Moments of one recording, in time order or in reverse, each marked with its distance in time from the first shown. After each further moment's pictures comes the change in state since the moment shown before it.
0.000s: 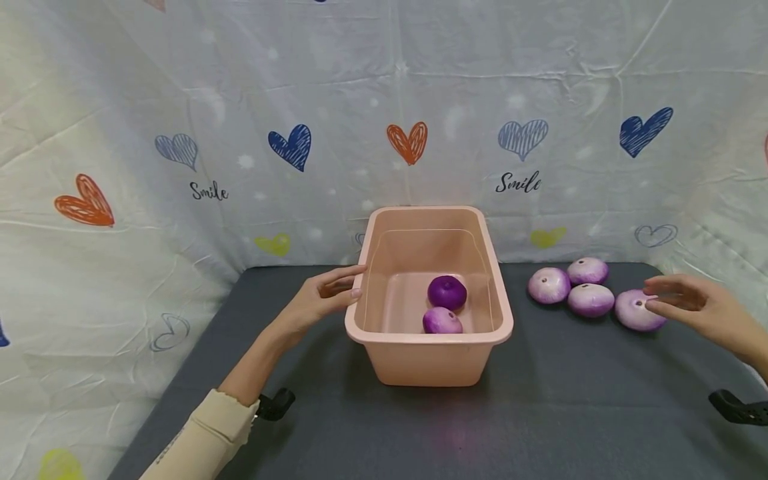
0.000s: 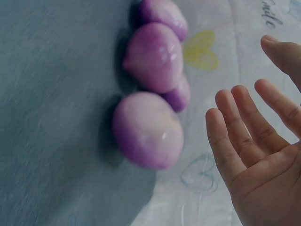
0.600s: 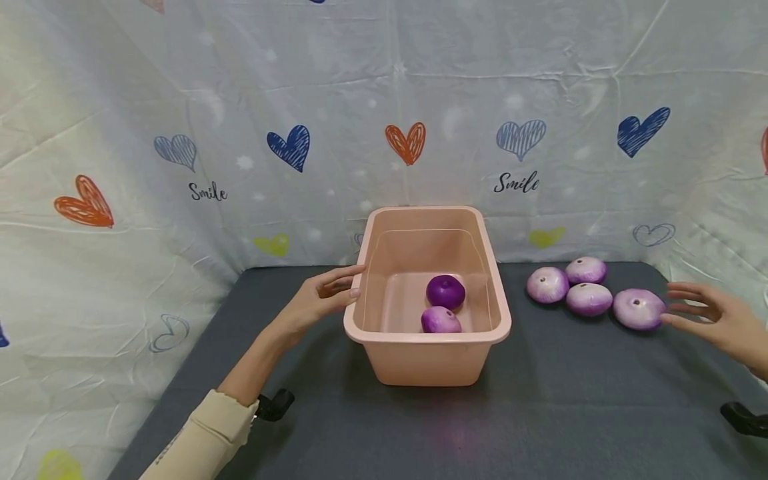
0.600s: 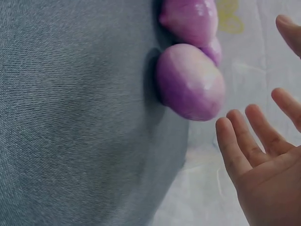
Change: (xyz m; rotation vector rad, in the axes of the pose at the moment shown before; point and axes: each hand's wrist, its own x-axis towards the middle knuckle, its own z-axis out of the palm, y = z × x) left_hand 0.000 -0.001 0.000 0.002 0.001 0.001; right_hand -0.019 0.042 0.000 0.003 0.072 0.024
